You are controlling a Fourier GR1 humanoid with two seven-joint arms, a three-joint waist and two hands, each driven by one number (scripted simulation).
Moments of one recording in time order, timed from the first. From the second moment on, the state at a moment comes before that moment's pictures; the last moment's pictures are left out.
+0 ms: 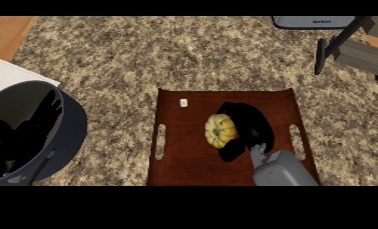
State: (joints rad) left arm 0.05 0.48 -0.04 -1.43 0.28 0.09 0.08; right arm -0.28 -0.13 0.48 -1.48 0.61 0.15 0.74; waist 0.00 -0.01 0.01
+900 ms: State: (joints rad) left arm 0.04 0.49 -0.05 -1.43 0.28 0.10 0.10; right arm -0.89 -0.05 0.30 -1.57 0.95 0.23 1.17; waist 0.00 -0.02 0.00
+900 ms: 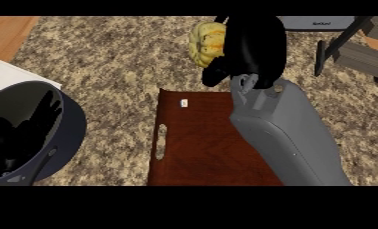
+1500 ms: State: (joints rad) left arm 0.05 0.50 -0.05 -1.43 0.28 0.10 0.09; right arm -1.30 -0.17 0.03 -1.45 1.07 0.35 1.11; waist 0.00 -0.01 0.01
